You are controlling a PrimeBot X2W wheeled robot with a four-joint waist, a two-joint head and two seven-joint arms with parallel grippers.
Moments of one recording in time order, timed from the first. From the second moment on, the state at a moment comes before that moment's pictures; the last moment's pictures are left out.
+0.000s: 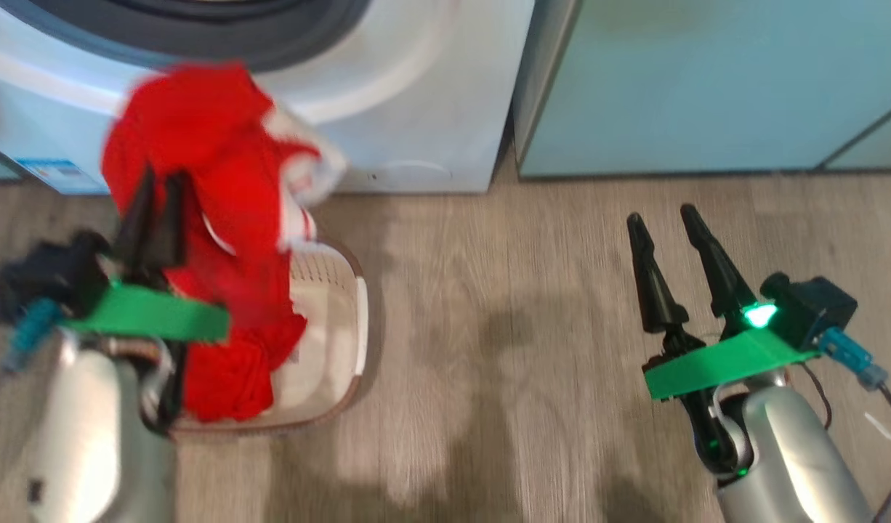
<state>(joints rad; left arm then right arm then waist) -0.27 0.06 0.05 0.09 -0.15 -0.13 -0.25 -0.19 -0.06 0.12 0.18 0.36 0.13 -0.25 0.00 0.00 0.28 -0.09</state>
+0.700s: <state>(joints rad) -1.06 0.39 0.04 0.38 -0.14 -0.13 -0.26 -0.34 -0.06 0.20 0.13 0.43 0.13 -0.25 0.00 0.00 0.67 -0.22</state>
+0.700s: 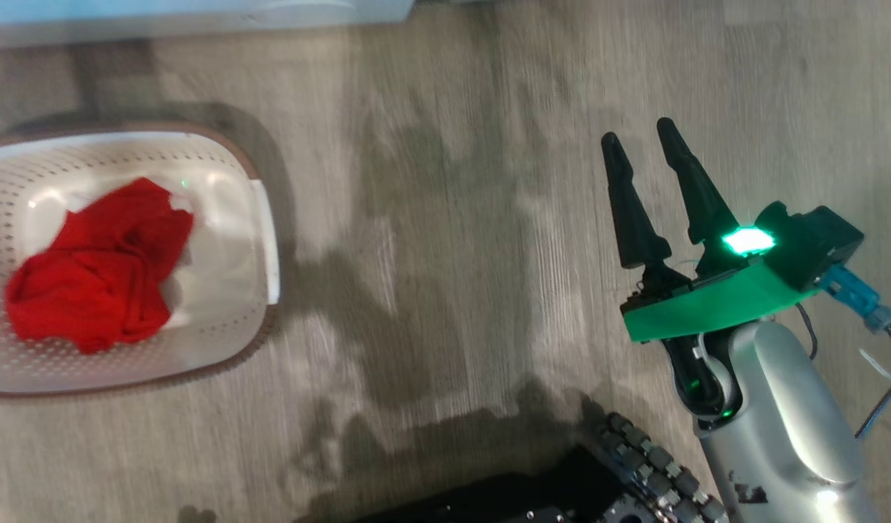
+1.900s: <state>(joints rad) -1.72 0.57 -0.21 0.91 -0.07 -0.13 -0.26 -0.44 -0.05 0.33 0.10 0.56 0.13 -0.25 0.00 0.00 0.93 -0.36</state>
